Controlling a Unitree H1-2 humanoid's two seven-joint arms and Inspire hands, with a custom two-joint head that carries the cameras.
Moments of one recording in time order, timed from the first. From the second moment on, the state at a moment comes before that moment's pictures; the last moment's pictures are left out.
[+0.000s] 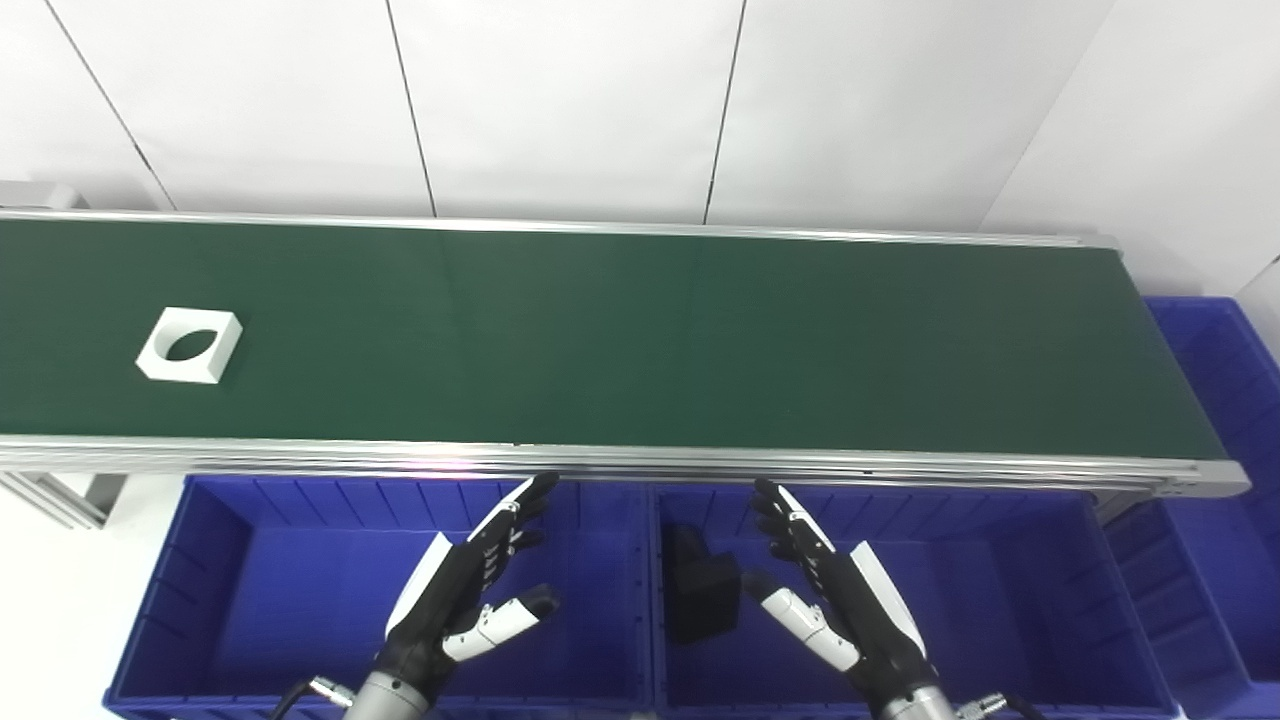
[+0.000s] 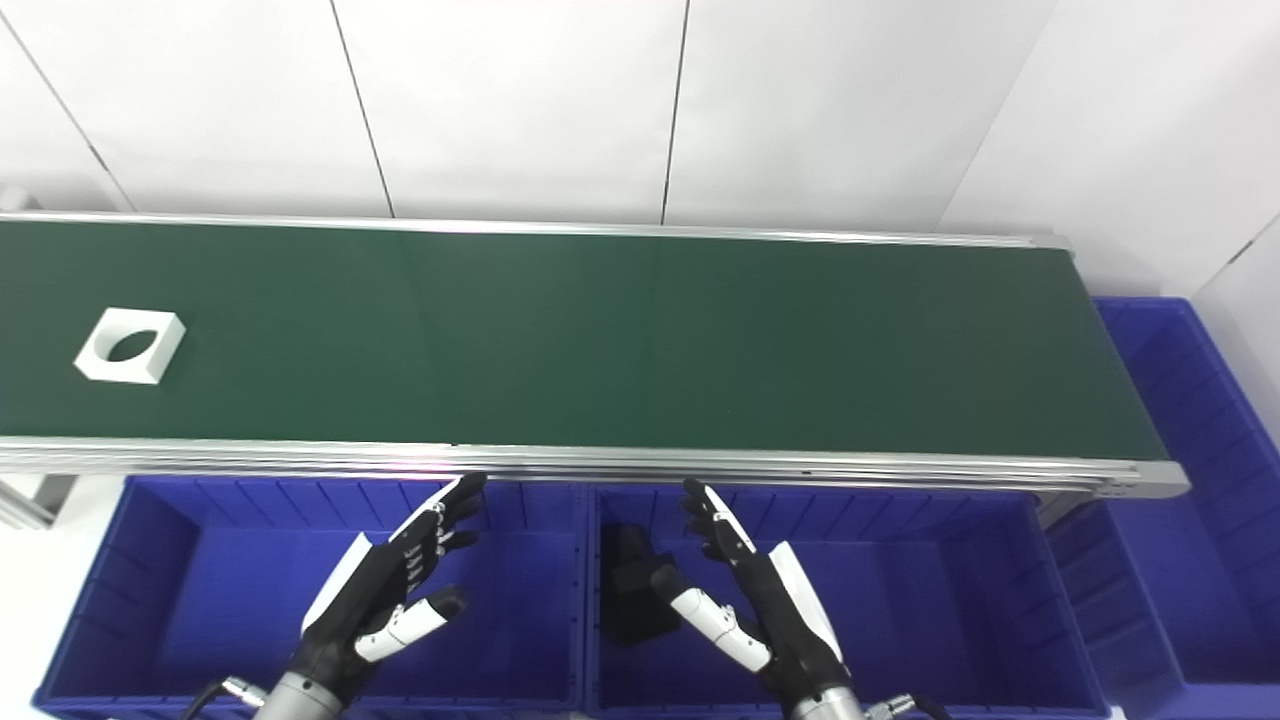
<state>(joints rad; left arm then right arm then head) 0.27 0.12 -0.24 -0.01 0.11 -0.21 -0.21 0.36 -0.15 0.21 -0.28 -0.27 0.08 0.13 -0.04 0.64</state>
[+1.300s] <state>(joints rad) 0.24 0.09 -0.24 0.13 0.12 -0.38 -0.18 0.33 -0.17 0.20 -0.13 -0.25 -0.04 0.09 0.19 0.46</state>
